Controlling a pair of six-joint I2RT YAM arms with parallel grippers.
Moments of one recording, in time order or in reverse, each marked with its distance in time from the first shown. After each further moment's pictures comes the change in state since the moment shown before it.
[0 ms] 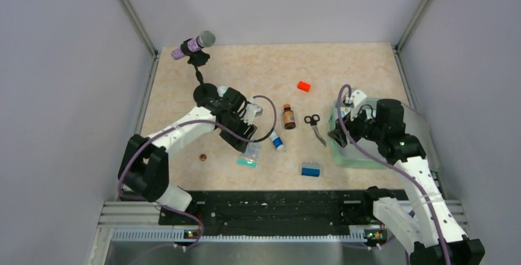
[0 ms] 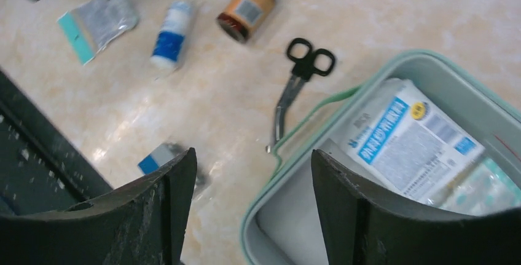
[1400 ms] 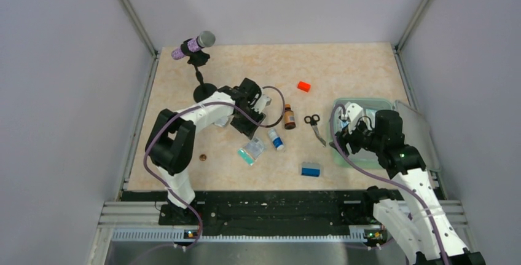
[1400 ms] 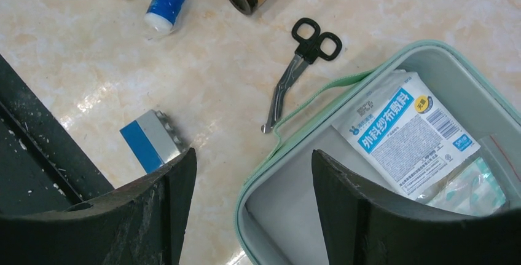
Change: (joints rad) left arm -0.019 0.338 0.246 0.043 -0.129 -0.073; right arm 0.088 -0.138 -0.104 -0.064 0.005 -0.181
